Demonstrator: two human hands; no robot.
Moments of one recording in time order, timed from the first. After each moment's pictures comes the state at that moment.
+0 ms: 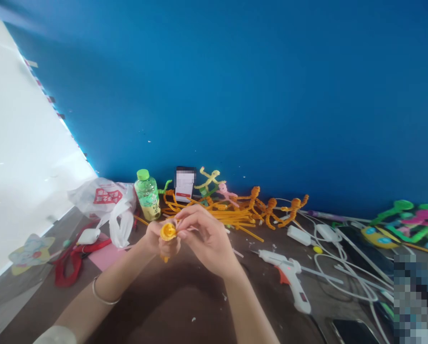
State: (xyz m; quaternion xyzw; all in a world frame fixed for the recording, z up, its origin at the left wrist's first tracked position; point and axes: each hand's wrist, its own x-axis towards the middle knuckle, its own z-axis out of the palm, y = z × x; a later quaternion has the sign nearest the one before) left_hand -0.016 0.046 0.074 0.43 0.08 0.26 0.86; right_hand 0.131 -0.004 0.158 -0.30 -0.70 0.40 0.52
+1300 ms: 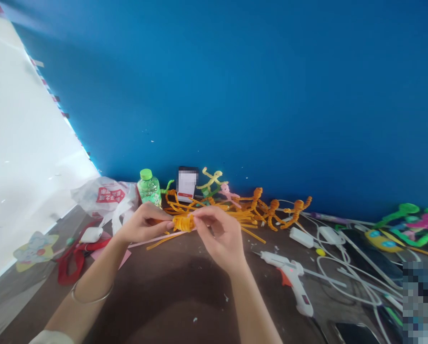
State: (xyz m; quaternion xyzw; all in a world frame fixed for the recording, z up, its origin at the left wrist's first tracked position) left_hand -0.058 0.036 0.151 0.83 0.24 0.34 0.38; right_hand 0.136 0.000 0.155 -0.40 -0.65 0.29 0.57
